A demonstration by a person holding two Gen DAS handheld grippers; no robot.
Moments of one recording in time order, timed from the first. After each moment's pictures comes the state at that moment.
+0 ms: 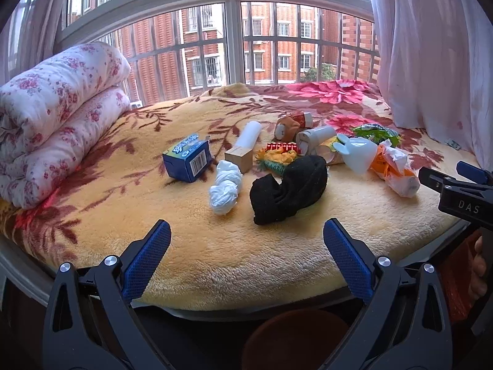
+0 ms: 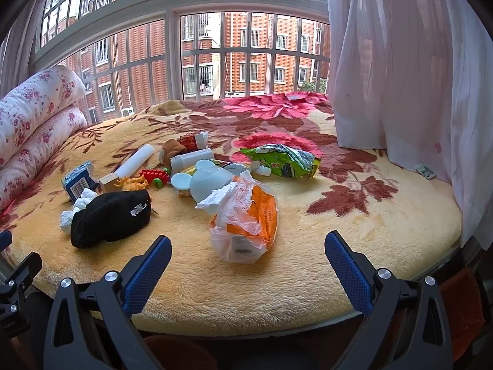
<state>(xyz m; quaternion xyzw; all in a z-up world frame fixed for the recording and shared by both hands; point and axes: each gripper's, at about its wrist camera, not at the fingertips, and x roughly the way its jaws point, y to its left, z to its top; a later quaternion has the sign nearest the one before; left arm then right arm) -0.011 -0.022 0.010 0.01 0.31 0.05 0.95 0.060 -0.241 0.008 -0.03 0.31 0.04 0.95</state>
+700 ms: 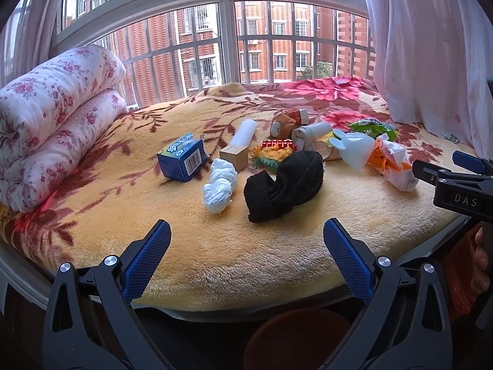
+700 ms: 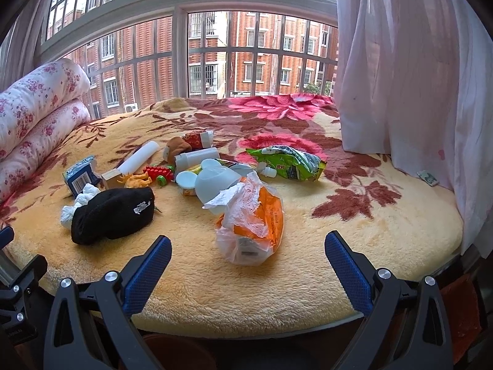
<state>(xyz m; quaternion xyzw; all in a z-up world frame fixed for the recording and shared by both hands) -0.009 -0.028 0.004 0.02 0.31 0.04 0.95 0.065 -0.234 0.005 -0.04 0.31 0.05 0.95</state>
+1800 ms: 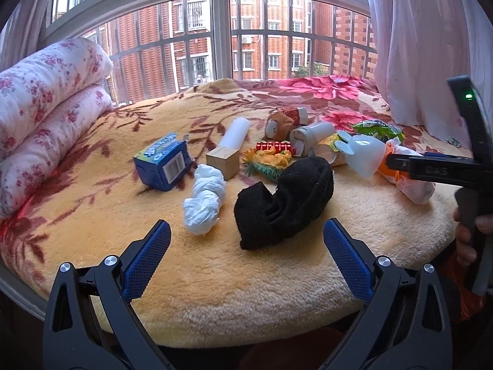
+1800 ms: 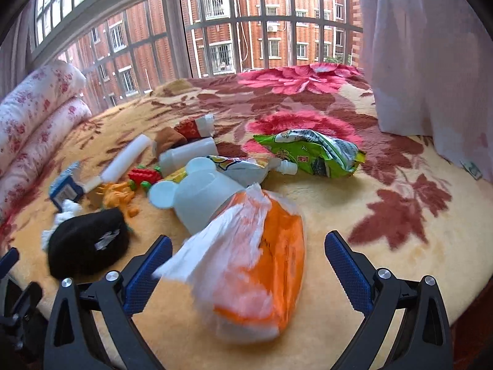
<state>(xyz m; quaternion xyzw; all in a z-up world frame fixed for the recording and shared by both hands) 0.036 -0.021 -0.016 0.01 0.32 0.02 0.95 0.170 -0.236 -0.030 -0.02 0.38 0.09 0.92</state>
